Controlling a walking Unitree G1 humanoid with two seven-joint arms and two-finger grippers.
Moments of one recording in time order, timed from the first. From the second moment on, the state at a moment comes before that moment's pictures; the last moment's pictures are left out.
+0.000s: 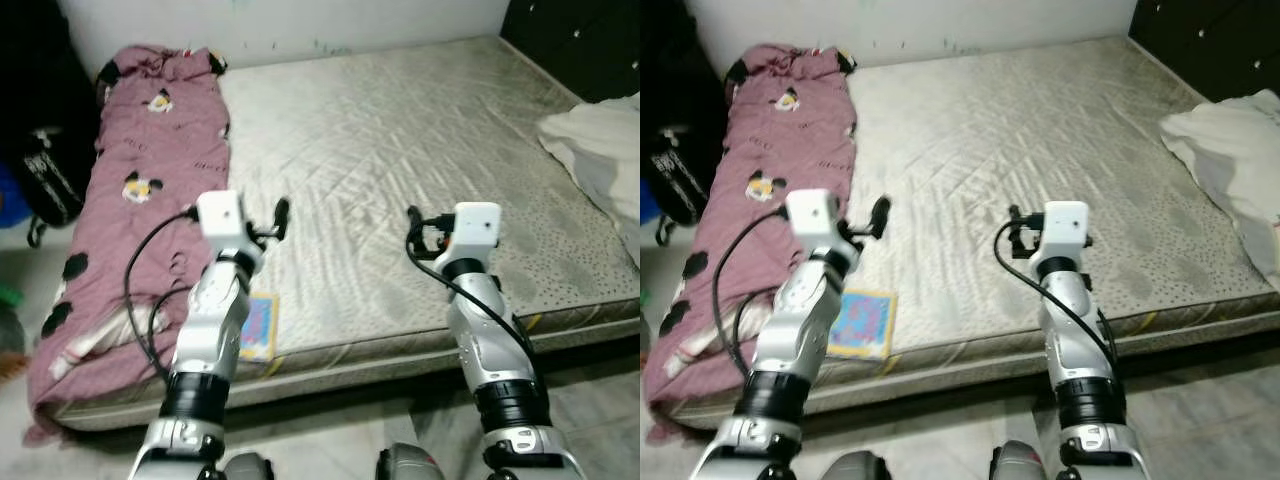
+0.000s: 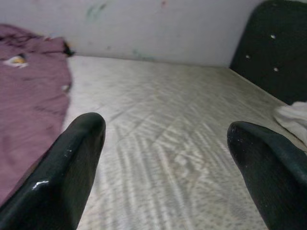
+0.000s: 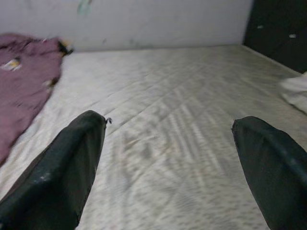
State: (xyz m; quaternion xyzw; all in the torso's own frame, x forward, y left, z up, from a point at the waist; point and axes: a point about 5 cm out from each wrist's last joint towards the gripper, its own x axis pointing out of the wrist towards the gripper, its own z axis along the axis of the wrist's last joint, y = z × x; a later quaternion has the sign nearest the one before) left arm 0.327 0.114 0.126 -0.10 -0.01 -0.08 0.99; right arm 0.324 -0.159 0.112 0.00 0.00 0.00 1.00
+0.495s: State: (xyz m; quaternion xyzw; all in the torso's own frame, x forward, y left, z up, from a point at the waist) left arm 0.324 0.129 0.125 -0.09 -0.03 -0.06 0.99; right arm 0.325 -0.140 0.111 0.00 0.01 0.03 1.00
